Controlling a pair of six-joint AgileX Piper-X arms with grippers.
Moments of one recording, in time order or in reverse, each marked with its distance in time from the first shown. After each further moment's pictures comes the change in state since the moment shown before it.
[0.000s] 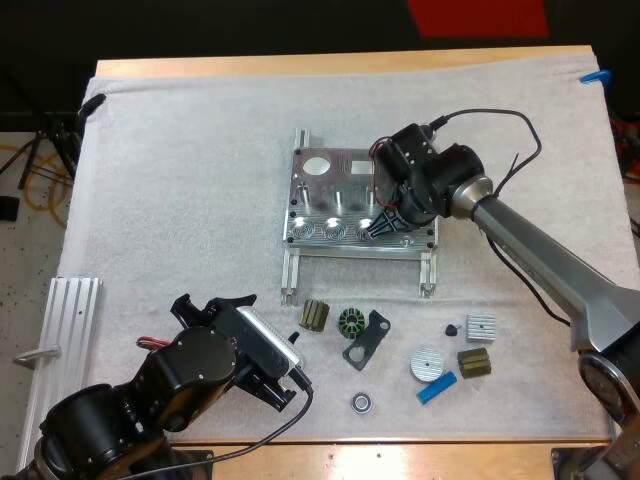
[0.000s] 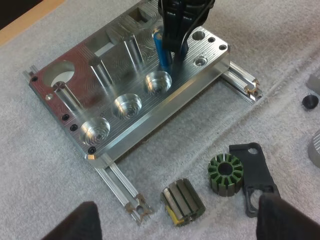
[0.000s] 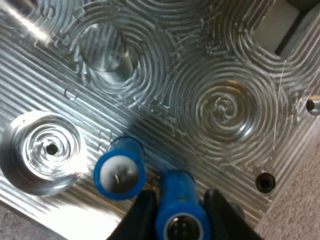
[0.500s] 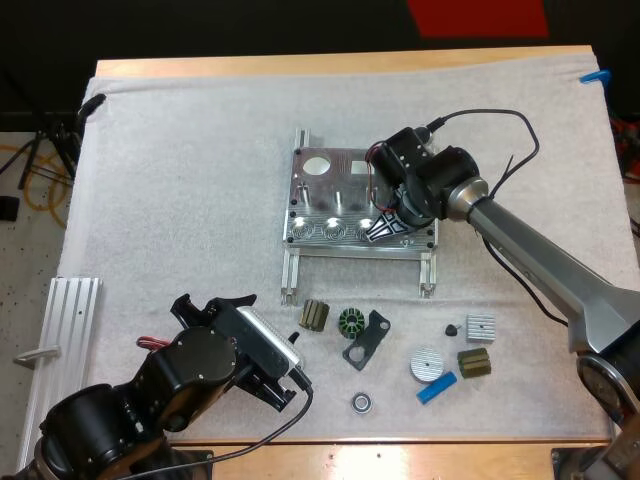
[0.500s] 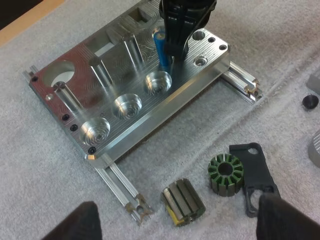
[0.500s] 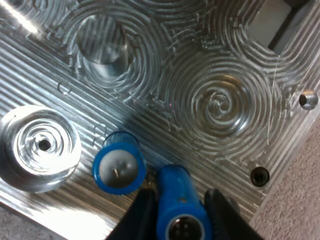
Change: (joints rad) left arm 0.000 0.000 0.000 0.000 0.000 0.002; right arm 0.009 0.002 -0.003 0.025 0.059 0.000
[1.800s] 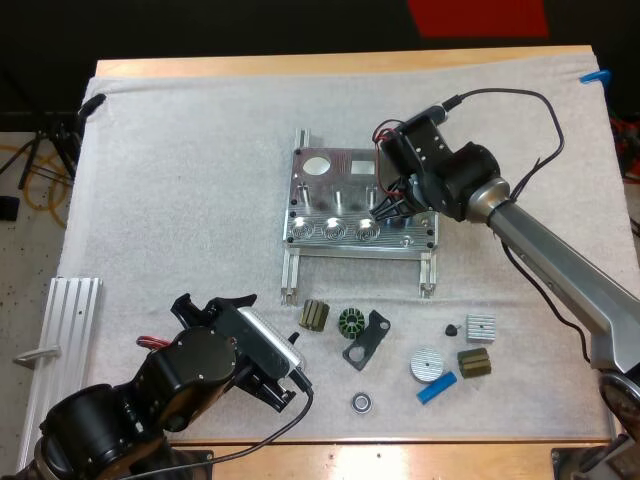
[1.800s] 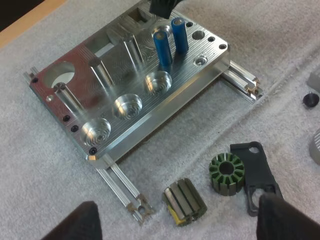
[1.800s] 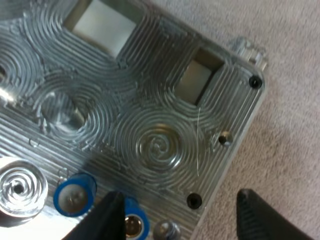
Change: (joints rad) left arm 0.000 0.000 0.000 0.000 0.000 0.013; right arm -0.009 -0.092 0.012 -0.094 0.076 0.001
